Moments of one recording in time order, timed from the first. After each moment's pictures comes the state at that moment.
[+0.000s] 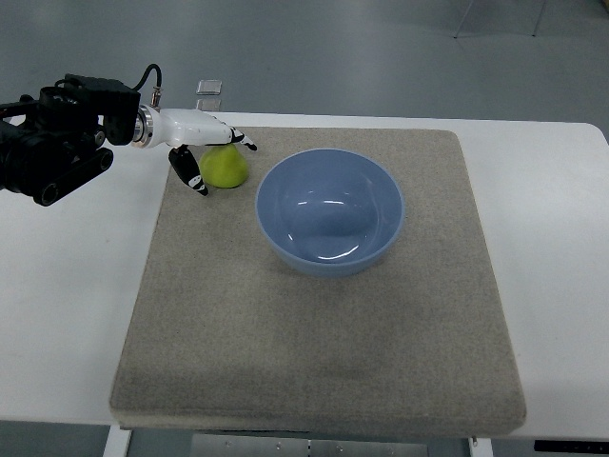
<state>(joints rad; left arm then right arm) -1.27 0.39 0.09 -0.65 1.50 -0.17 -0.43 0.02 0.00 -0.10 0.17 -0.04 -0.09 0.01</state>
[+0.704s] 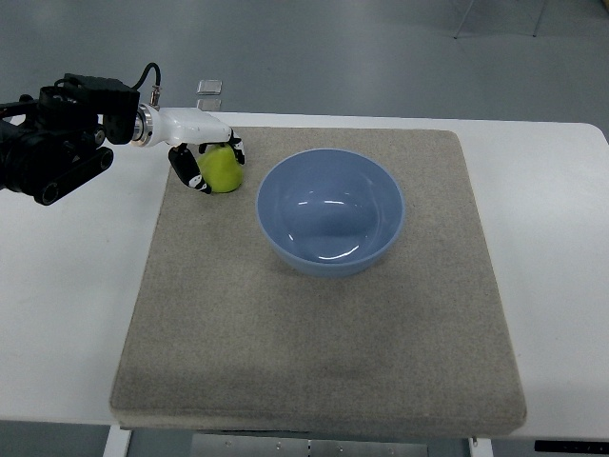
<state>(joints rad) -1.27 0.39 0.09 -0.64 1.49 -0.17 -0.42 0.02 0.00 -0.10 0.17 -0.04 -0.09 0.01</state>
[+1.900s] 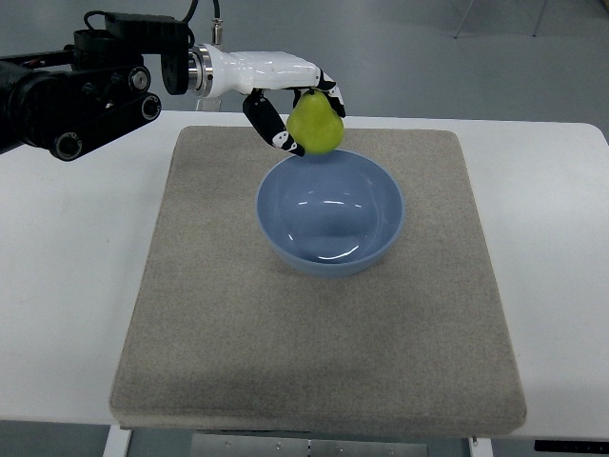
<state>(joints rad) -1.43 0.39 -0.03 -0.93 1.29 -0.21 -0.42 0.02 0.00 -0.10 0.17 -0.04 -0.09 0.01</state>
